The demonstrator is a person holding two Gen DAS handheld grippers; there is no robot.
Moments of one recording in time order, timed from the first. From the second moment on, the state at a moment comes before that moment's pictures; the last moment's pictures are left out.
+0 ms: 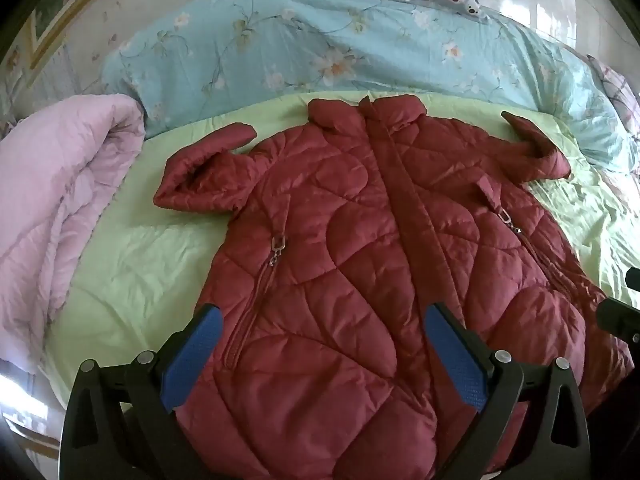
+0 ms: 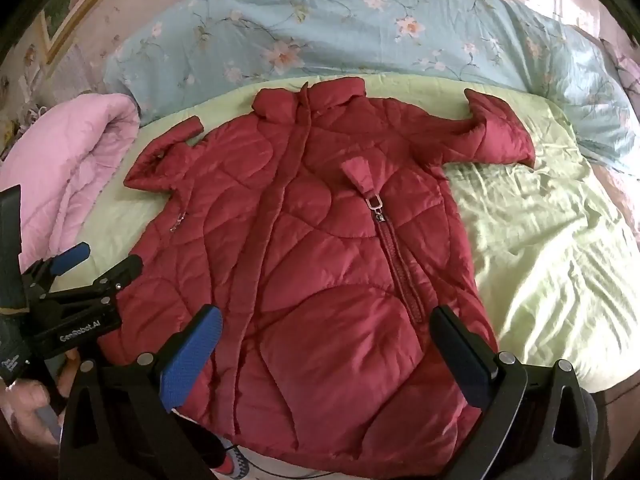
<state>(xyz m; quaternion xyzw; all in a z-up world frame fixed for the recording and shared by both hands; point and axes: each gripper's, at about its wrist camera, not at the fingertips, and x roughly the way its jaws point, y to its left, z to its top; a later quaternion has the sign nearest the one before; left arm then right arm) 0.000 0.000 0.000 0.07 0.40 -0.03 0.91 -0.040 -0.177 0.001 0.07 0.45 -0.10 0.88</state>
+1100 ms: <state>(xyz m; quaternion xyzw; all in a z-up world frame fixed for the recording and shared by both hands) 0.009 0.000 -0.011 0.05 0.43 -0.04 0.90 -0.036 -0.178 -0.003 0.09 0.46 -0.10 0.88</state>
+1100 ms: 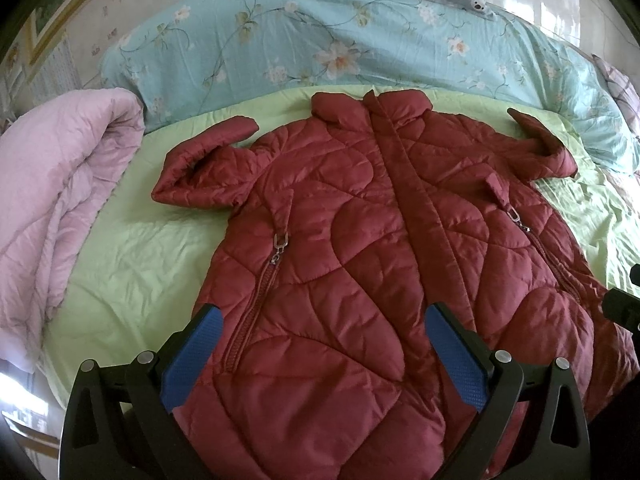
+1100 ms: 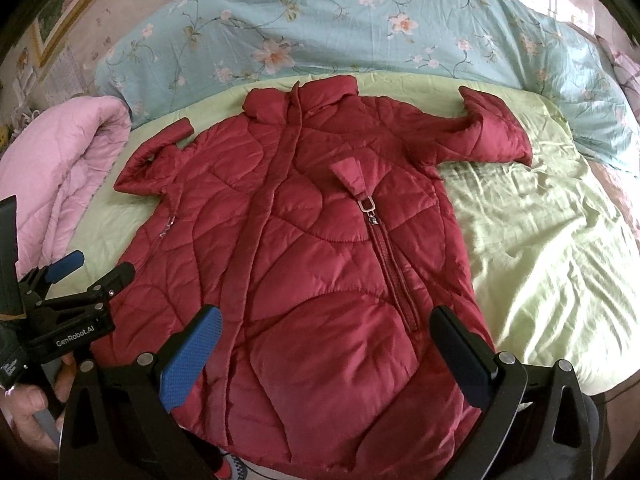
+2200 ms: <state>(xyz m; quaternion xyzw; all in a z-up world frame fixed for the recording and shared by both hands) 0.072 0.013 -0.035 0.06 0.43 -0.03 0.90 0.011 -0.245 -0.013 0.13 0.45 -0.14 0.87</state>
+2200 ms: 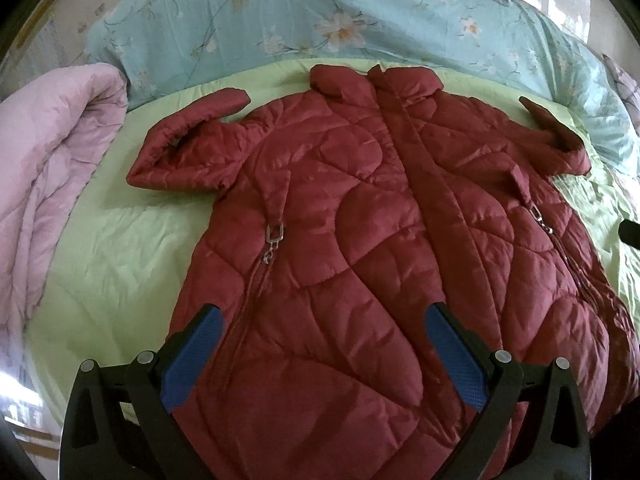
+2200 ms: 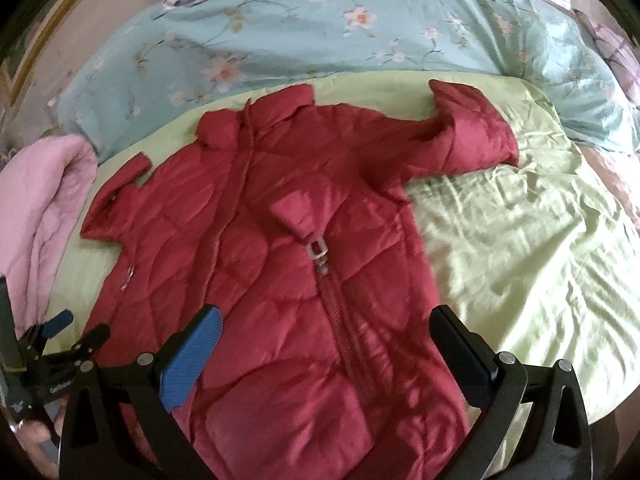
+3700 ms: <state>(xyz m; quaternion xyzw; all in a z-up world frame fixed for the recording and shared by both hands) 0.174 -0.001 -0.065 0.05 0.45 -0.03 0.89 0.264 -0.522 -0.066 0.10 0.53 -0.35 0.77</state>
